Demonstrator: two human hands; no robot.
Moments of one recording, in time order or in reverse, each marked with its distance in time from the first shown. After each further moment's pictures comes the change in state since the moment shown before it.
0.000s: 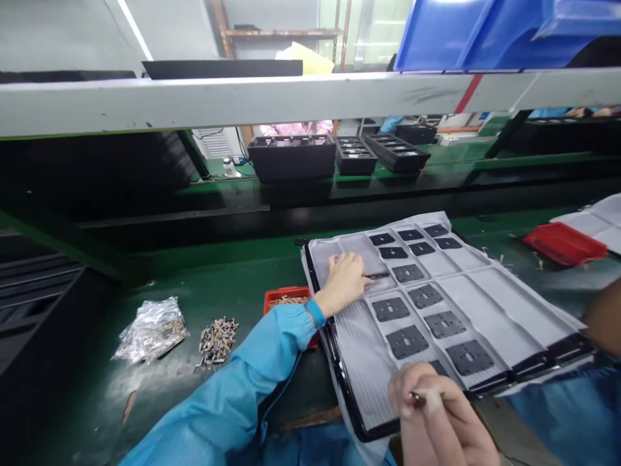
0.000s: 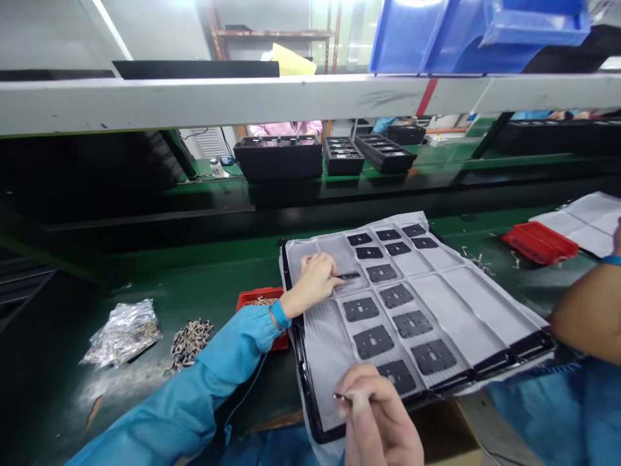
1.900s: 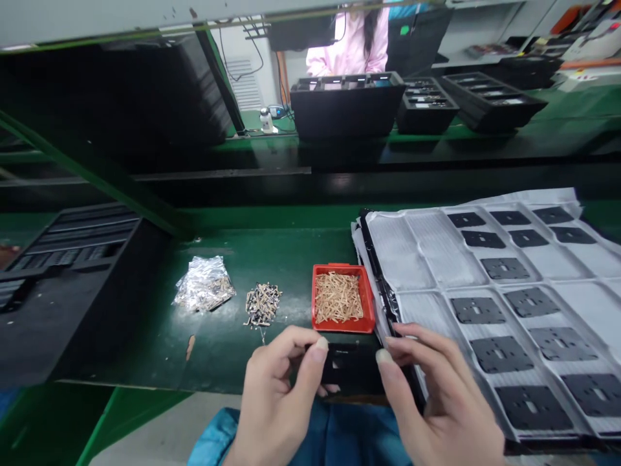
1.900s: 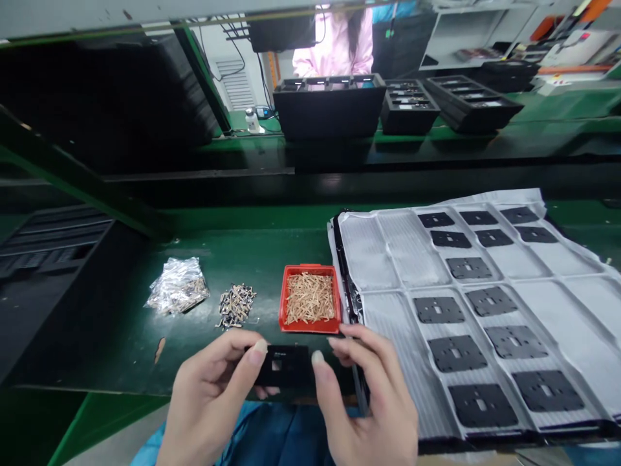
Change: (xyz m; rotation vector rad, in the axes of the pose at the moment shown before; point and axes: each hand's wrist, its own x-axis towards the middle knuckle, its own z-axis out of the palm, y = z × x) left_hand -0.228 0.048 -0.086 -0.313 0.574 -0.513; right_hand -0.001 0.020 0.073 -0.769 -0.274 -0.166
